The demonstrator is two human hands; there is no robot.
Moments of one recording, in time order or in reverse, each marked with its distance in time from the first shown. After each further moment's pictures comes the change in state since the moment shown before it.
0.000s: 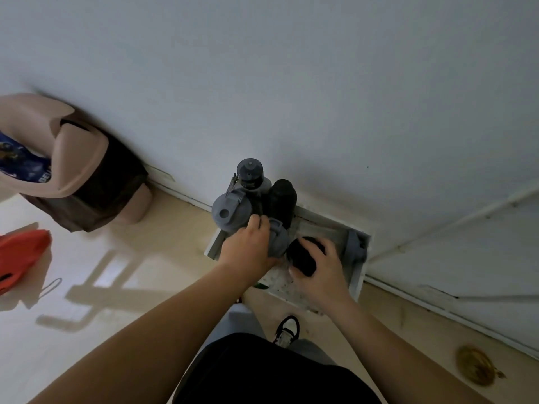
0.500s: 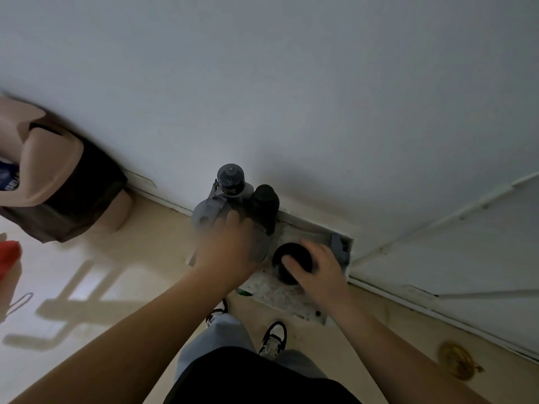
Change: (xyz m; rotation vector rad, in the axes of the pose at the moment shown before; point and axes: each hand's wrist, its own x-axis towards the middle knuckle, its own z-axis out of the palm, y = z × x) left_hand -0.003 0.002 -0.022 0.093 0.087 0.039; right_hand 0.006 0.012 -0.032 0.221 -0.031 0.110
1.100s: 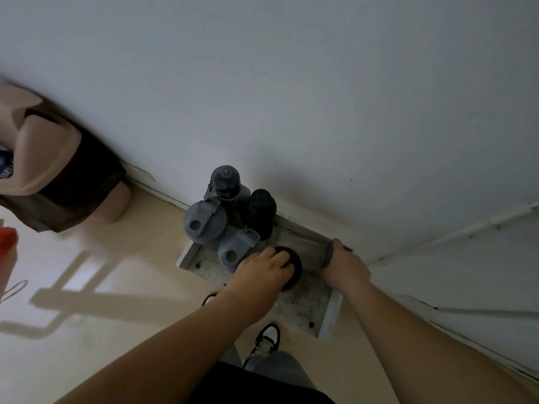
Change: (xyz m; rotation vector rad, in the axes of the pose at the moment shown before) left_hand 0.008 0.052 0.052 -0.080 -0.035 0.432; right_hand 0.083 0.048 -0.037 -0.694 -0.101 0.296
